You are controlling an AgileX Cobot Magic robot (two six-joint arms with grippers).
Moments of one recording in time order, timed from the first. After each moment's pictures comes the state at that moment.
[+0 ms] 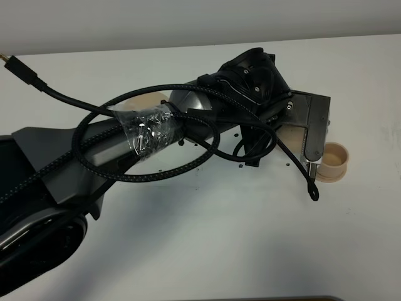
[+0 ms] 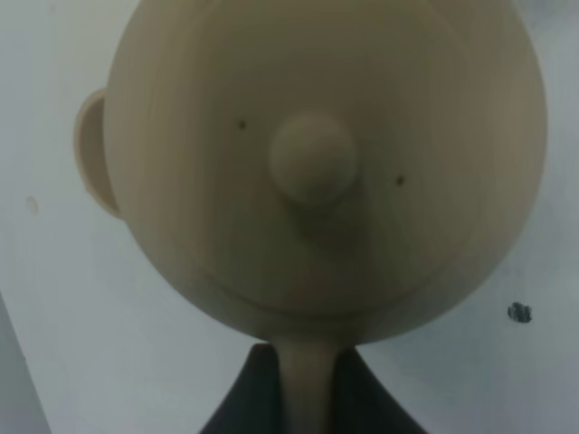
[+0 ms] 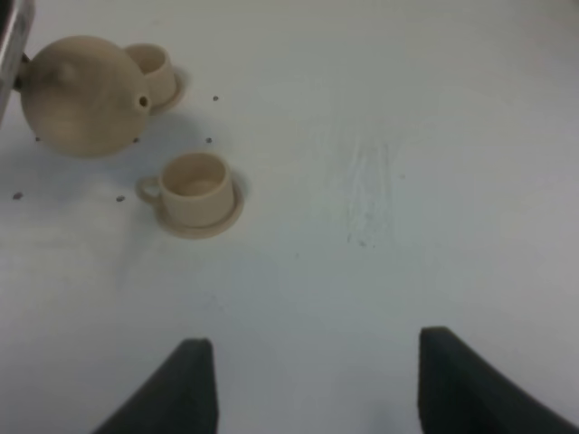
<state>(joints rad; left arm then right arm) -0.90 2.22 -1.81 0.47 0.75 0.67 -0.06 -0.01 -0.50 0.10 1.09 -0.11</state>
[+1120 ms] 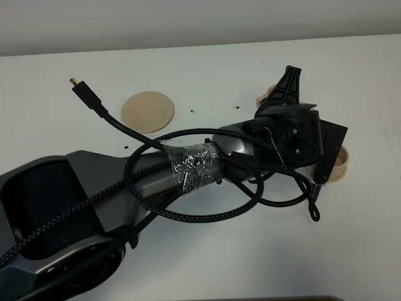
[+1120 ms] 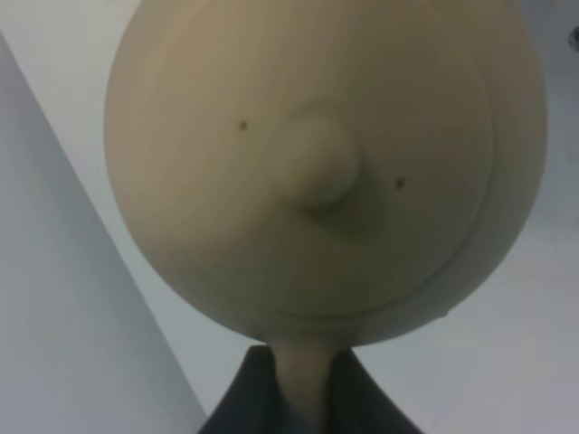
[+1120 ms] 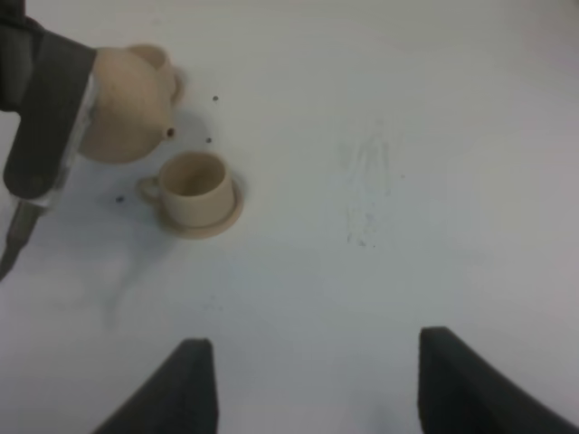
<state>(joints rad) -1.01 2.30 -1.81 0.89 0.77 0.43 -0.06 -0.01 -0.50 0.10 1.09 -0.11</state>
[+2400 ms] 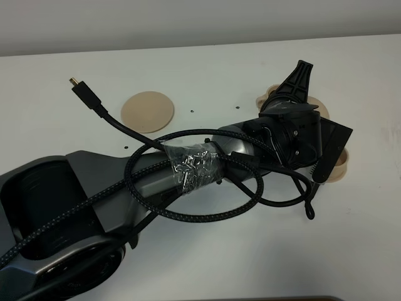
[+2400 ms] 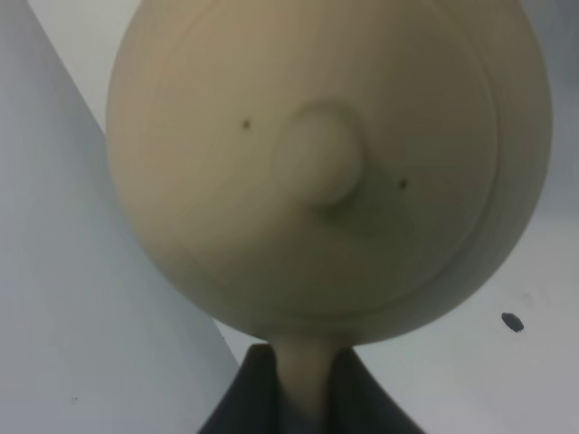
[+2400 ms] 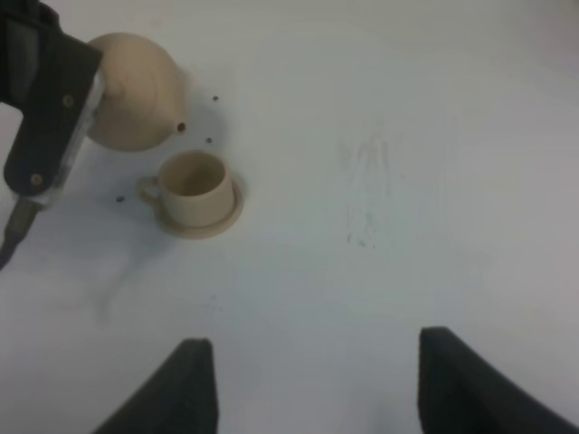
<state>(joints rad) -1.01 2.30 -1.81 0.95 0.71 0.48 -0.06 -0.01 -0.50 0.10 1.09 -0.11</state>
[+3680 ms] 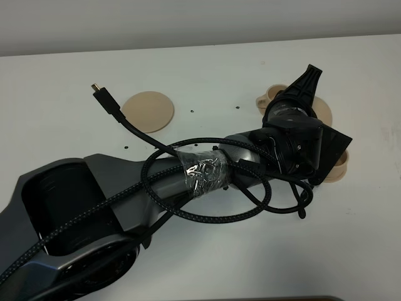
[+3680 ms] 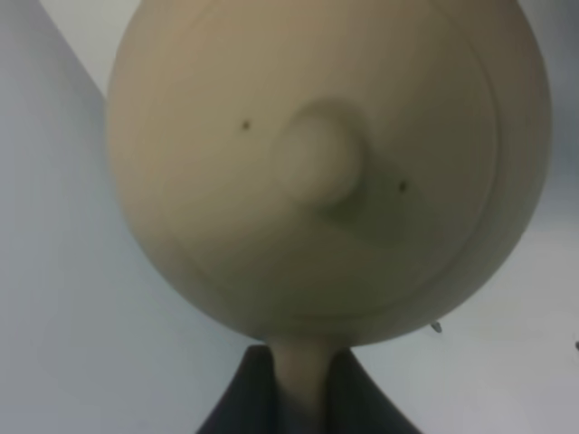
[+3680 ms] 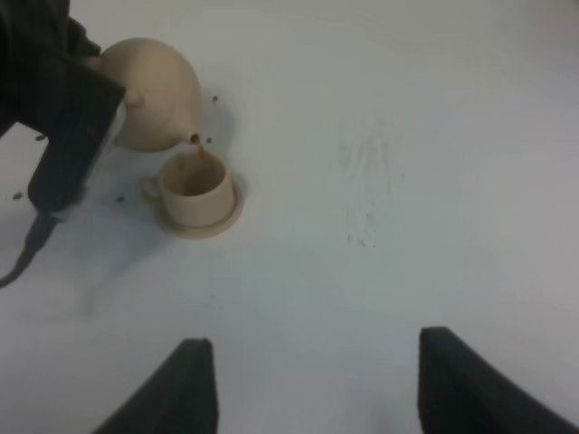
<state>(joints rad) -1.01 2.35 -1.81 1.12 0.64 0.45 -0.06 -0.01 -0.50 0.10 1.09 -0.11</state>
